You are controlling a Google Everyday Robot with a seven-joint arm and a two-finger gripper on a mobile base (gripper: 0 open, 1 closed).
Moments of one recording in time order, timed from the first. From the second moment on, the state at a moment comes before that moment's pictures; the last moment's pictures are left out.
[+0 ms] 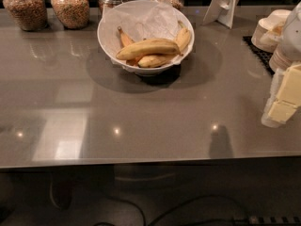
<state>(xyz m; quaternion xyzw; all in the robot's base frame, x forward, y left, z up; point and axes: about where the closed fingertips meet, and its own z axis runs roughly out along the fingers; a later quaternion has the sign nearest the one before) 0.438 -0.216 0.978 -0.60 0.78 -0.04 0.16</state>
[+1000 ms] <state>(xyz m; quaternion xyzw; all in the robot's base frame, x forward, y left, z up) 0.474 -0.180 0.983 -0.60 0.75 0.03 0.26</state>
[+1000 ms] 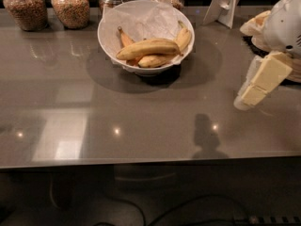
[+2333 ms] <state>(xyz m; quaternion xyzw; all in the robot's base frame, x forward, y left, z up) 0.579 -0.074 1.010 -0.62 0.68 0.08 0.39</state>
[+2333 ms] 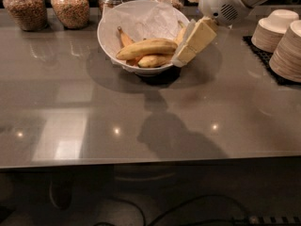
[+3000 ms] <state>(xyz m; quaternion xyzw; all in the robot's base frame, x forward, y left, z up) 0.613 -0.053 0.993 -0.63 0.65 0.06 0.42</state>
